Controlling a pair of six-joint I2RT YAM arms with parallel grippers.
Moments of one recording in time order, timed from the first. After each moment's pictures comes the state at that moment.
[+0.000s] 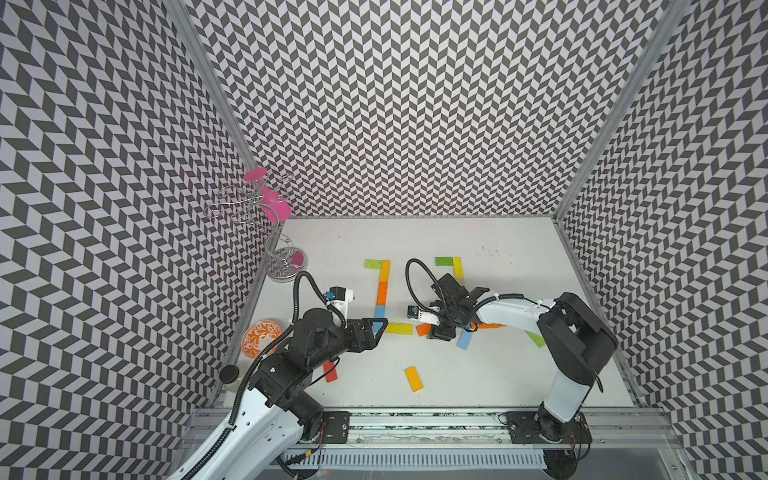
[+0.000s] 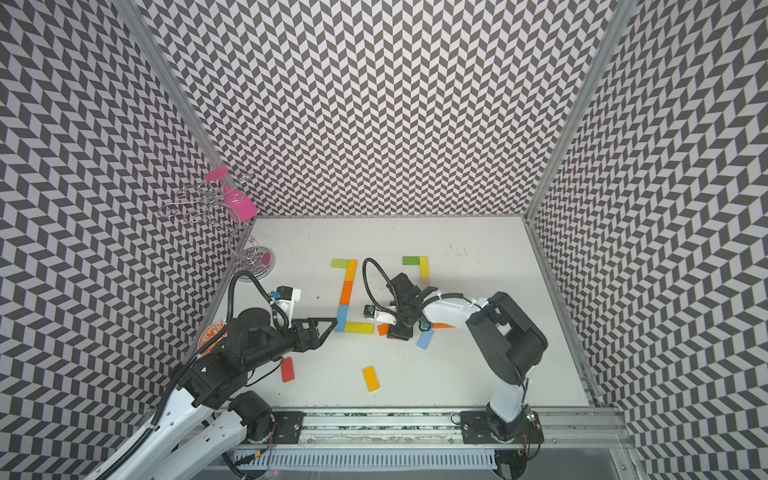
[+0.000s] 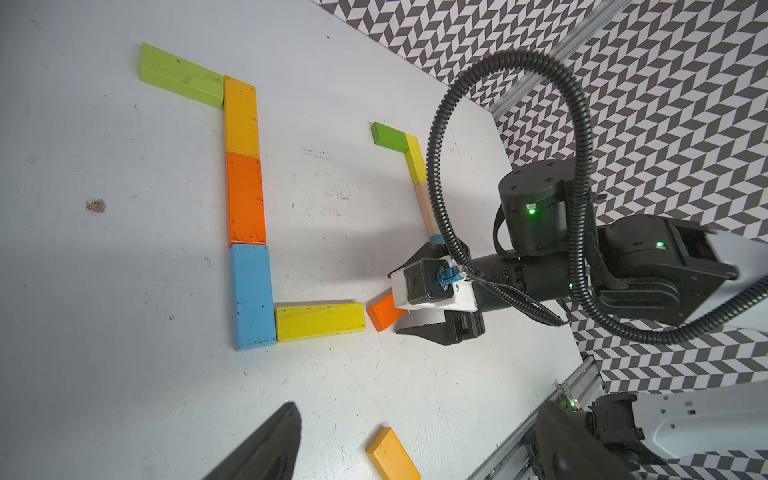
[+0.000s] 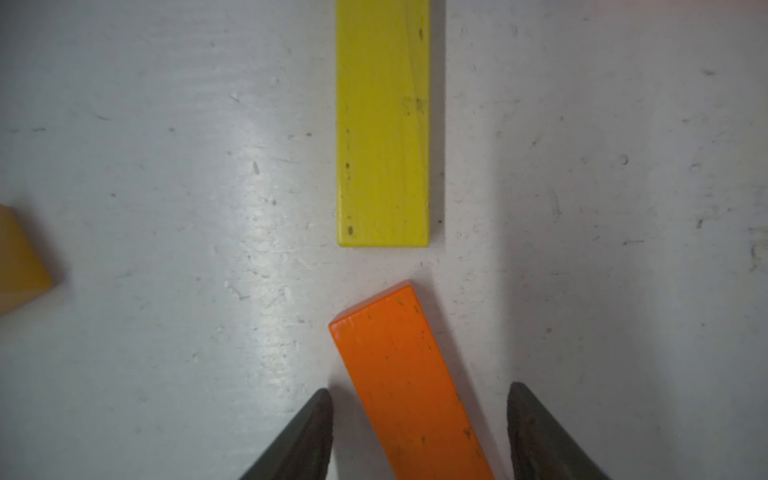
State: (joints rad) left arm -0.59 0.55 0.58 -0.49 0.21 -0.69; right arm 0.71 1.79 1.02 -0.39 -0.26 -0.76
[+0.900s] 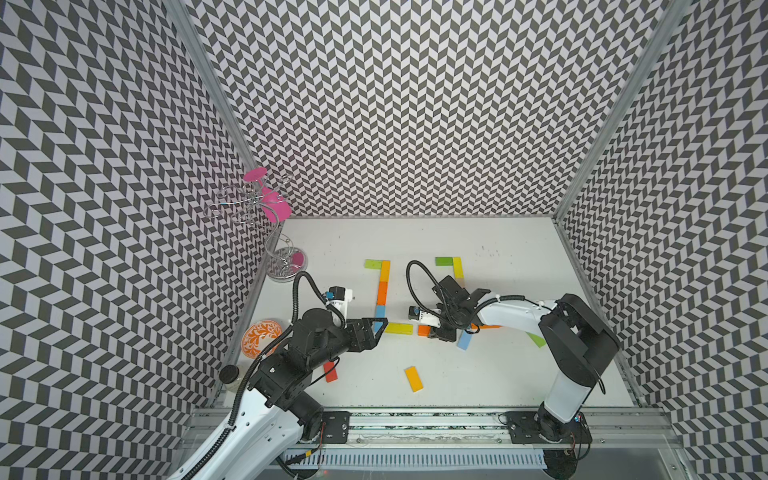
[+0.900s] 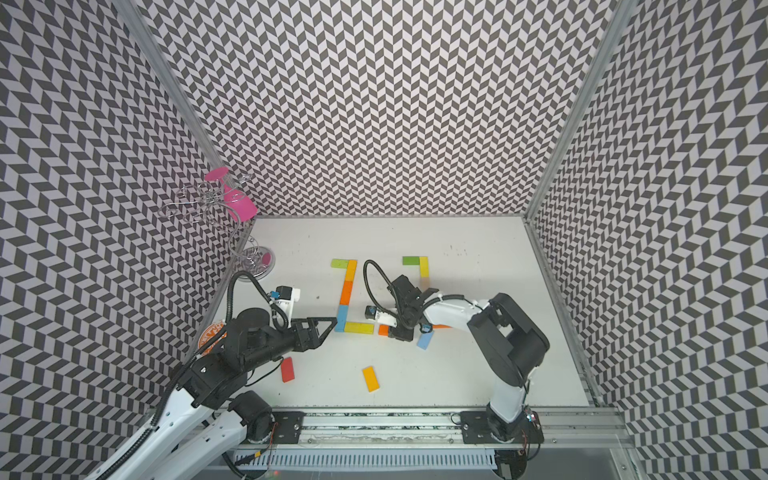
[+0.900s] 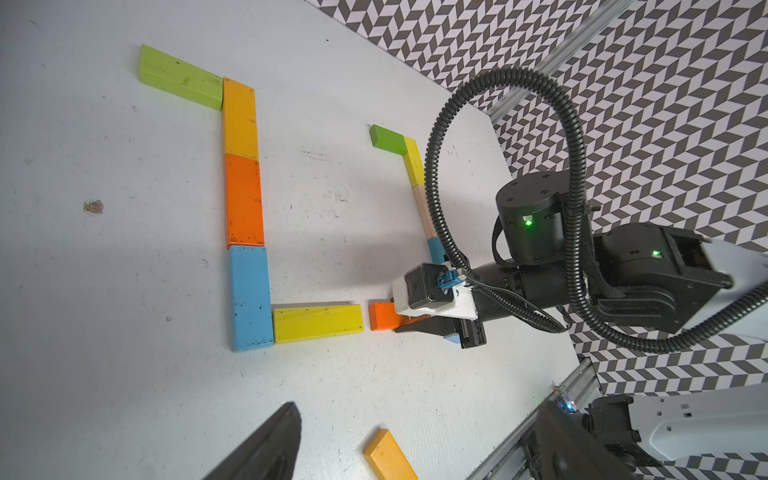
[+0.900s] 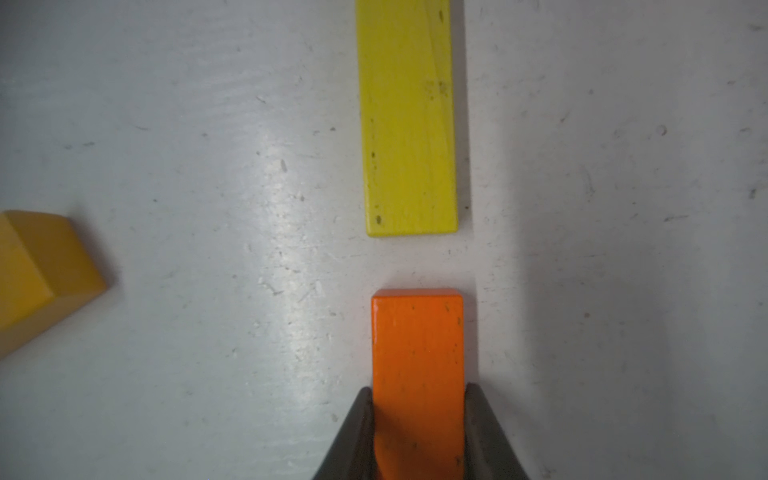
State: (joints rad) left arm -0.59 0.55 0.58 -0.49 0.21 -0.70; right arm 0.73 1.77 1.00 -0.41 -0.28 -0.69
